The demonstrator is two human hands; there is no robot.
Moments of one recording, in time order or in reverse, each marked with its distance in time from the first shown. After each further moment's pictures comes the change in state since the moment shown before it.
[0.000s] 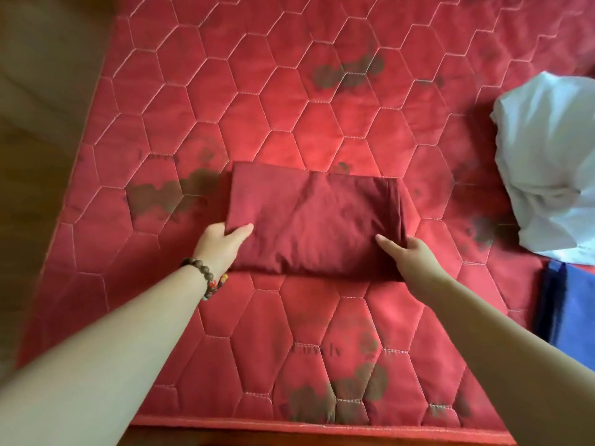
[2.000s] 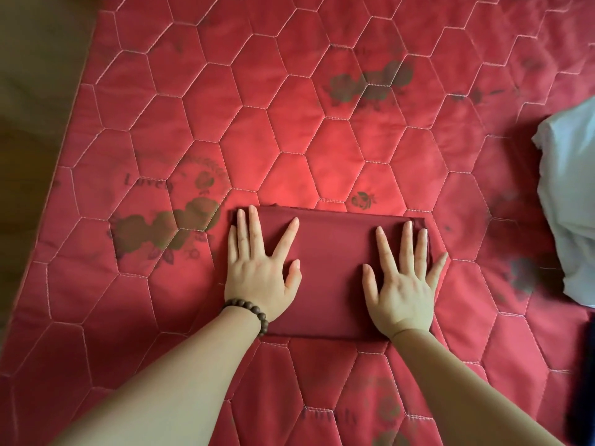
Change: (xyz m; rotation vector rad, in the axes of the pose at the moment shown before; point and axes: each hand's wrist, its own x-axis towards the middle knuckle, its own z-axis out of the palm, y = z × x) left_hand 0.036 -0.008 0.058 0.970 0.249 0.632; right_hand 0.039 0.017 0.057 -1.071 0.468 -0.613
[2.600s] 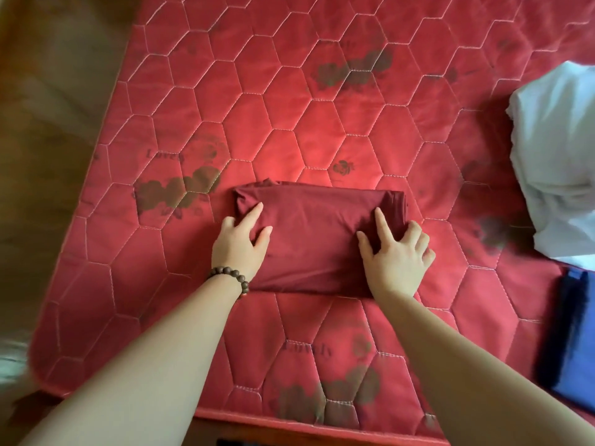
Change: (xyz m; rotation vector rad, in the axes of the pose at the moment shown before) left_hand -0.038 0.012 -0.031 -0.391 0.005 -0.379; right_hand -0.026 0.013 -0.026 0.127 -0.025 0.253
